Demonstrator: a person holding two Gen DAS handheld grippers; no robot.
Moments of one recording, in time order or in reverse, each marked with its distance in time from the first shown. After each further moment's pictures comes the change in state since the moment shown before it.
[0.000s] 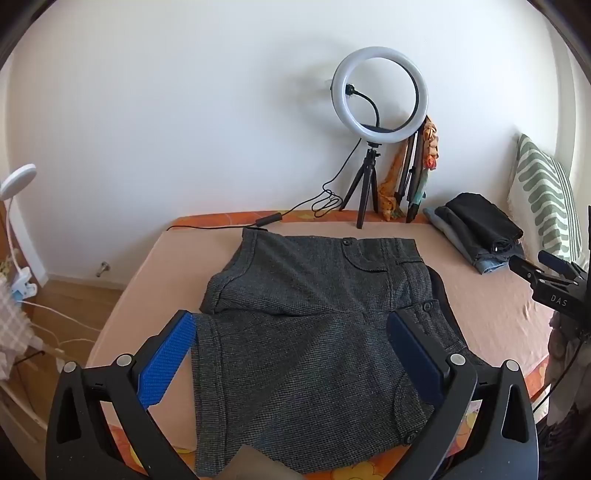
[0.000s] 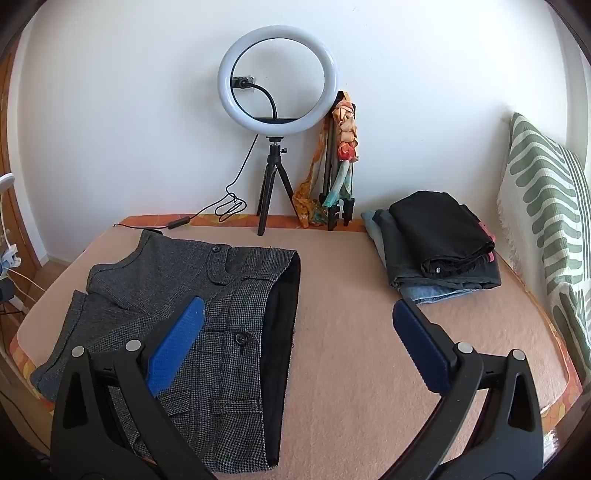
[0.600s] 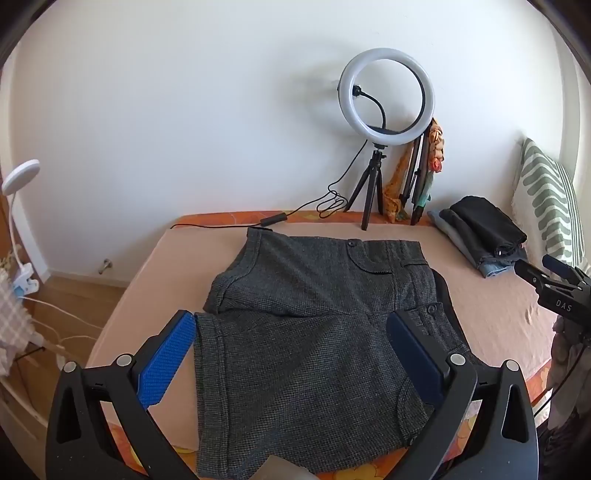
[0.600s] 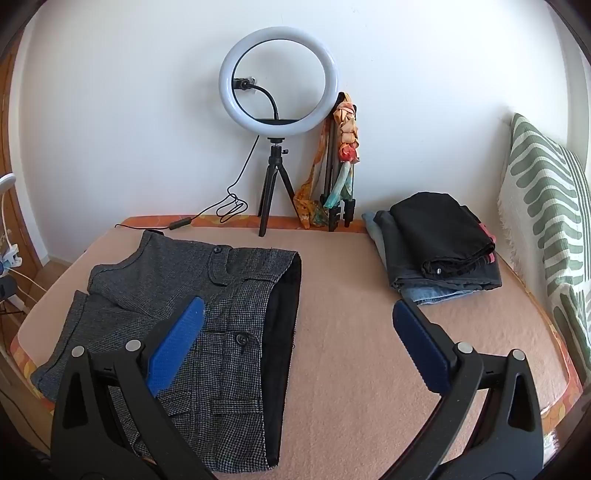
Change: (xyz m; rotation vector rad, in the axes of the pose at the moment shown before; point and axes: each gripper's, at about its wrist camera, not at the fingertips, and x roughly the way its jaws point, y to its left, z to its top) left arm 0.004 0.009 -0.001 -0.009 0.007 0.010; right arm -0.001 0.000 0.002 0.000 -0.009 0.001
